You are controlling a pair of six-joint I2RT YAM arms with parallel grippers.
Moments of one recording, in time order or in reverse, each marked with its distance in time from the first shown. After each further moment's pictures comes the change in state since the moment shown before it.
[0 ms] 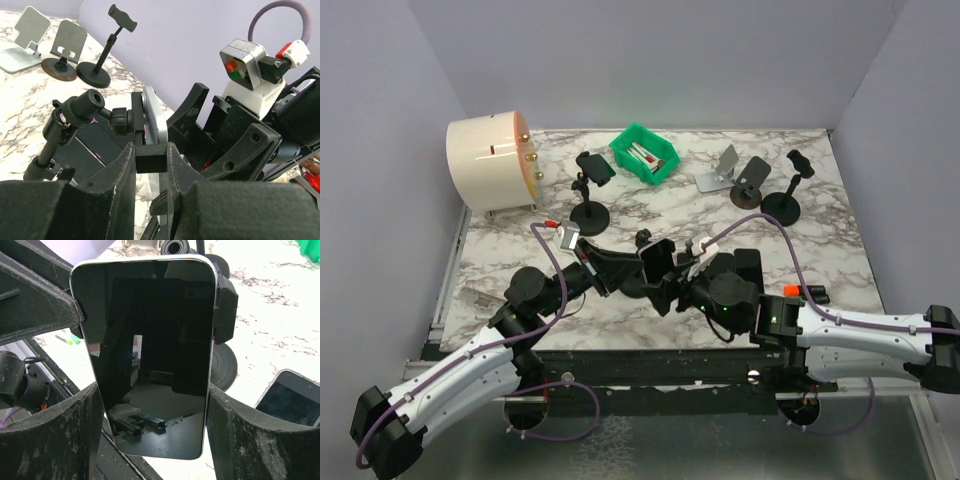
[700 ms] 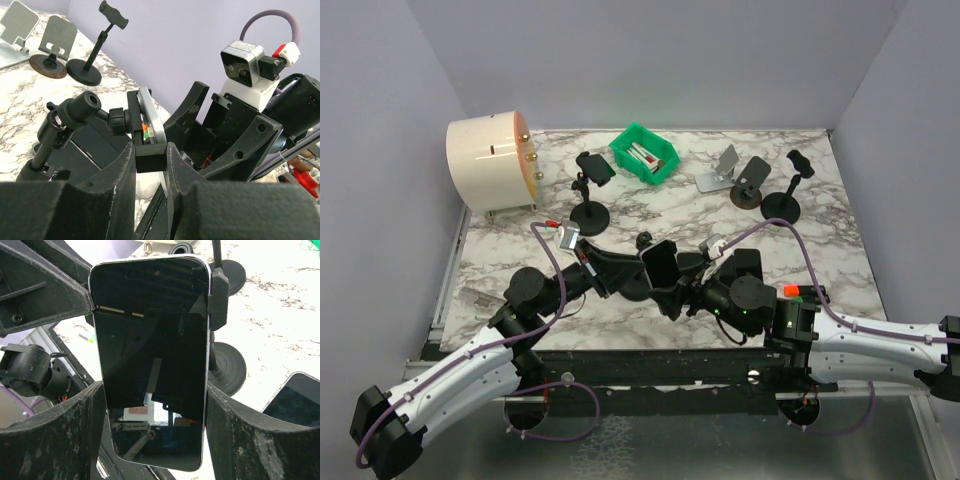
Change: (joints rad) left arm -0.003 0.000 -0.001 0.013 0.023 -0.025; right arm -0.004 -0.131 -0.075 0.025 -0.098 0.008
